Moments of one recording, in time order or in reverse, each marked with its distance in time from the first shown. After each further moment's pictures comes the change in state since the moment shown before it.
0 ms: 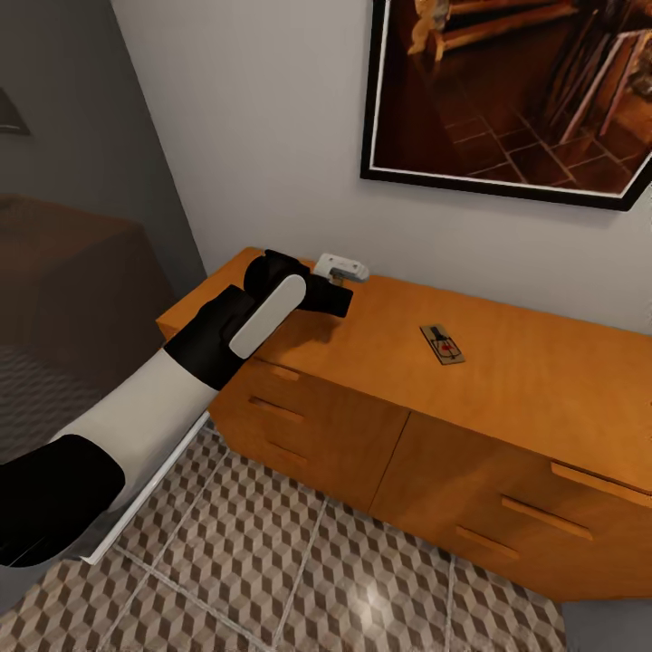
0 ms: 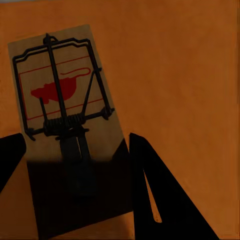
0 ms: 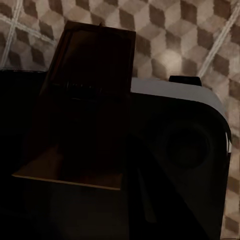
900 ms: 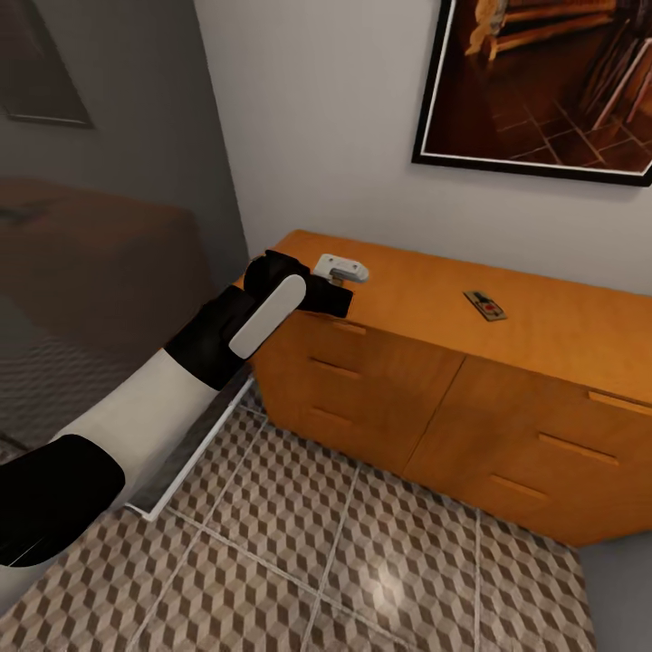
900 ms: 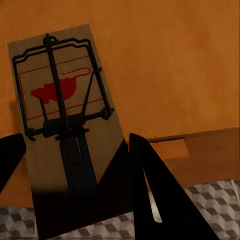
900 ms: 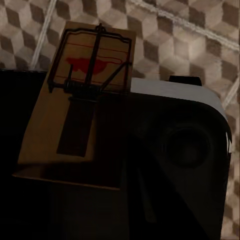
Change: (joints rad) left arm 0.000 0.000 0.000 0.002 0.002 0.003 -0.001; right arm 0.000 0.000 0.000 0.000 0.000 0.000 0.000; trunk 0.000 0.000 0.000
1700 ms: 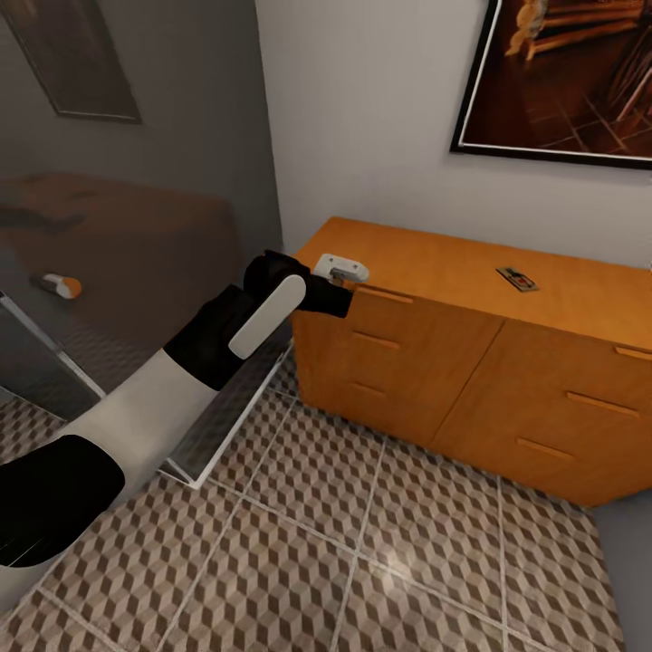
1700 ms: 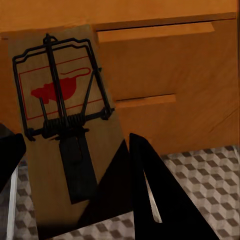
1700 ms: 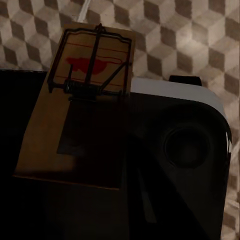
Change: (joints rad) left arm 0.001 0.002 -0.001 -0.006 0.000 0.000 0.000; right arm 0.000 0.000 0.000 0.000 0.000 0.000 0.000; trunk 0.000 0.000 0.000
